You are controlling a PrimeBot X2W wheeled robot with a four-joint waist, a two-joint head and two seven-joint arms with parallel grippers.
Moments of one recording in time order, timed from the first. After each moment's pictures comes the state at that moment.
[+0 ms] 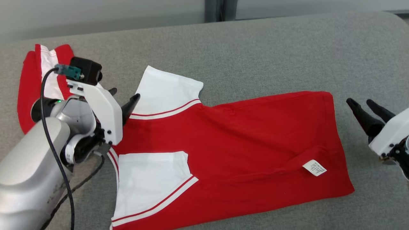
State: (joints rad) left arm -0.71 0.49 -0.67 0.29 -0.86 0.07 0.49; right arm -0.43 -0.42 0.14 0.34 0.80 0.13 0.36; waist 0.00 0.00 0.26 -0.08
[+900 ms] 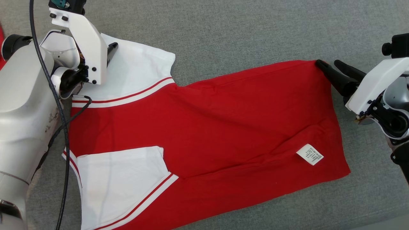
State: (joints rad) left arm -1.12 0.38 -0.74 0.76 -0.79 -0.04 0.57; right arm -0.75 -0.41 0.38 0.48 0.98 0.13 0.39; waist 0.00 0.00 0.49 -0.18
